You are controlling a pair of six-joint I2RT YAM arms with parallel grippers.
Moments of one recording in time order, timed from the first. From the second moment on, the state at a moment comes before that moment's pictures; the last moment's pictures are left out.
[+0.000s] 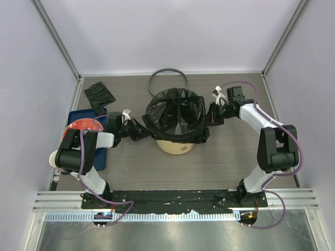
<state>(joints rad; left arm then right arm) -0.18 1.67 0.59 0.47 0.72 -1.09 0.11 1.63 1.13 -0.54 -0.73 0.24</state>
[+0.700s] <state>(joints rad) -0.12 1.68 0.62 0.11 0.66 -0.83 0.12 1.87 1.06 -0.52 -0.72 0.07</state>
